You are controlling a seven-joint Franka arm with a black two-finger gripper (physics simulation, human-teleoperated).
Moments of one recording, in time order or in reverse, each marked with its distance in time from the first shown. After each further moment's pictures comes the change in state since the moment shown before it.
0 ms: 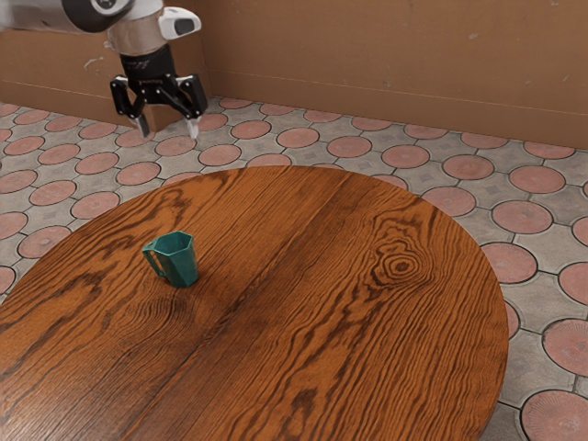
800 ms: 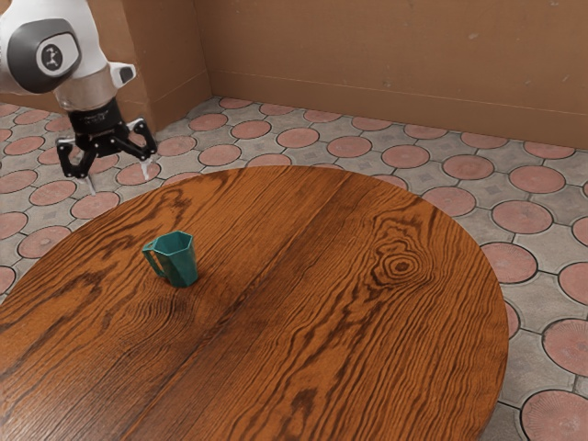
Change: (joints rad) arm 0.001 -0.225 0.116 -0.408 0.020 0.155 -0.469
